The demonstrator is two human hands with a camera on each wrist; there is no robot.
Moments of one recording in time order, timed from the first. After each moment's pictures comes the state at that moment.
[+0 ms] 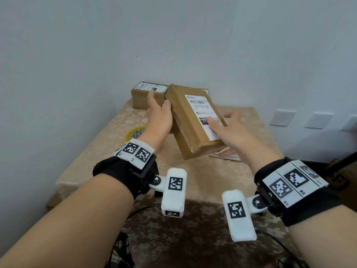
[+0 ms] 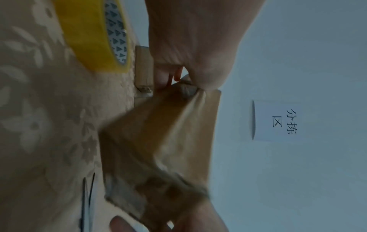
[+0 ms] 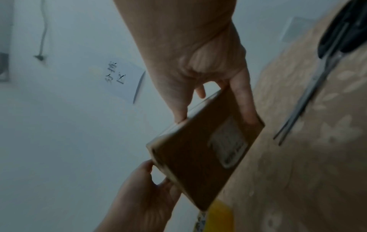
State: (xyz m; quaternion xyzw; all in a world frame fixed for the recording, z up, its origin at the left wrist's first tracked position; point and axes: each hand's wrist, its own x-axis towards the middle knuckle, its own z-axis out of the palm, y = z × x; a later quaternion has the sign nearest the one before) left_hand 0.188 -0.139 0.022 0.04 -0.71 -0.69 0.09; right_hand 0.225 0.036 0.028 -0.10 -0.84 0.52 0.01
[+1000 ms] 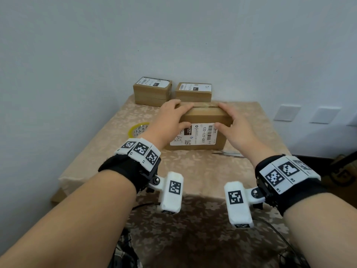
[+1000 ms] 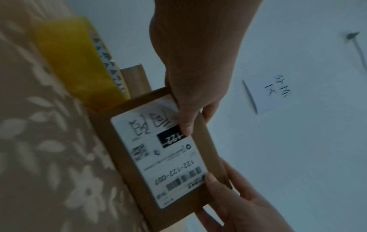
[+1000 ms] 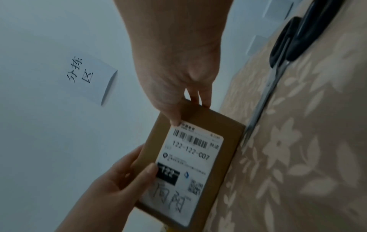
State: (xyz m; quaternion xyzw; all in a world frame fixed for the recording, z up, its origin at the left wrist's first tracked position) left_hand 0.183 -0.151 0.009 -0.18 -0.96 -0.20 0.12; right_hand 0.204 0.049 -0.003 0.05 -0.88 0.45 0.14
